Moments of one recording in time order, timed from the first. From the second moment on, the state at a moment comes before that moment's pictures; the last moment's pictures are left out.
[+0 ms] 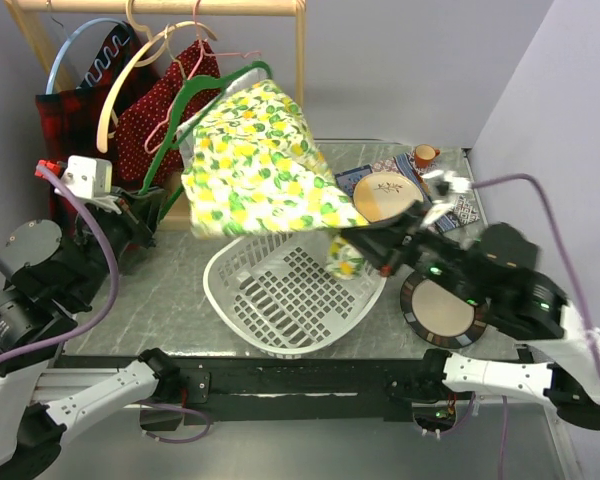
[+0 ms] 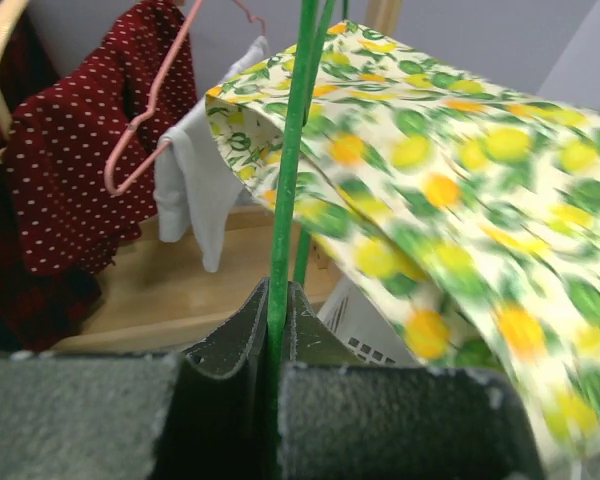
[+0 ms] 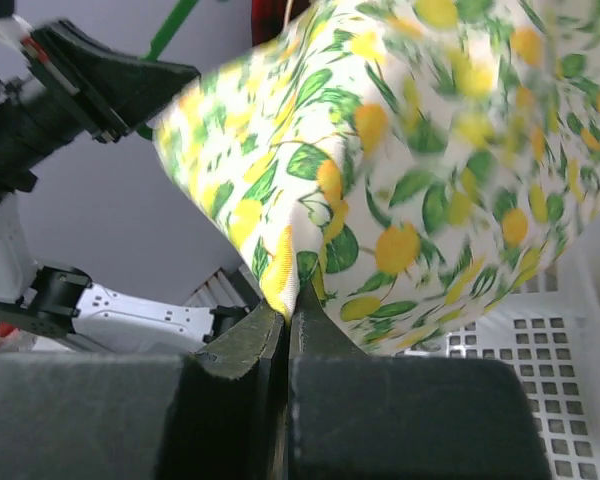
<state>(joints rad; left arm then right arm) -0.68 0.77 1.53 -0.72 -0.37 -0.15 1.10 0.82 1.38 -0.50 0.19 0.46</state>
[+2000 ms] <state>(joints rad) -0.68 0.99 1.51 -0.51 -0.43 -0.07 0.98 1.13 1.04 -0.26 0.32 0.49</state>
